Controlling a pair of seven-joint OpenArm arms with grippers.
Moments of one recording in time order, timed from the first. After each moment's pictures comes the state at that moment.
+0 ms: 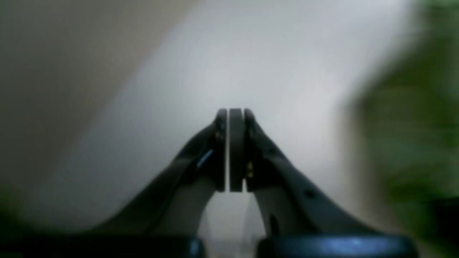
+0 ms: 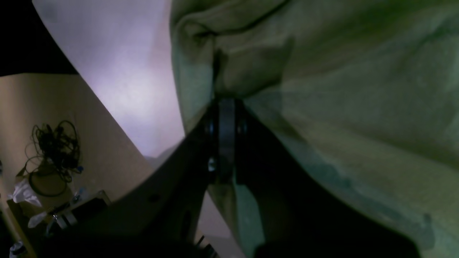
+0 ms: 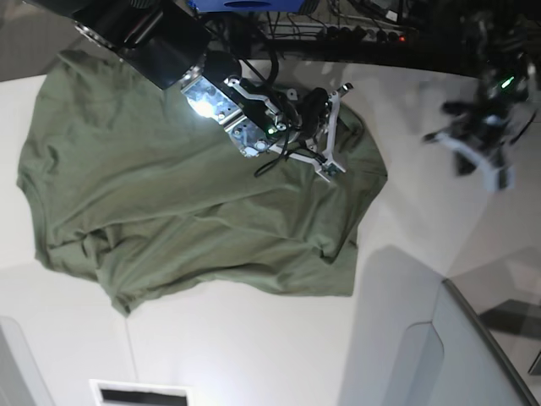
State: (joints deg) left arm 19.2 -13.1 -23.0 100.7 -15.7 -13.2 38.2; right arm 9.4 -5.8 -47.5 57.2 26.9 8.2 -40.1
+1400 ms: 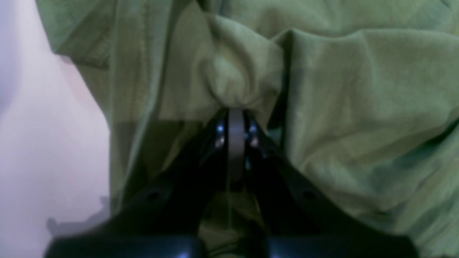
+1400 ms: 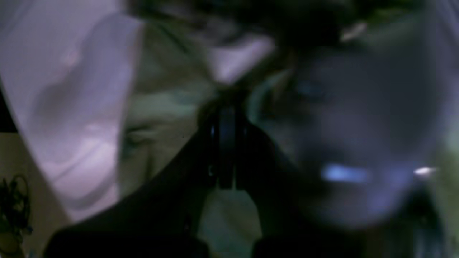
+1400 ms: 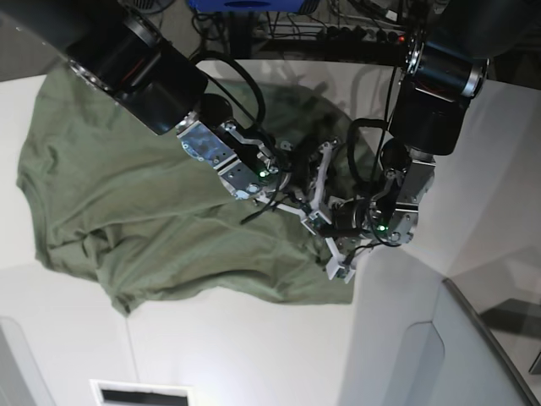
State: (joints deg) left arm -20.4 -11.4 17.7 48.9 -17.8 -13.6 39.6; right arm 19.3 -5.9 -47.8 46.6 26.8 8.6 -26.6
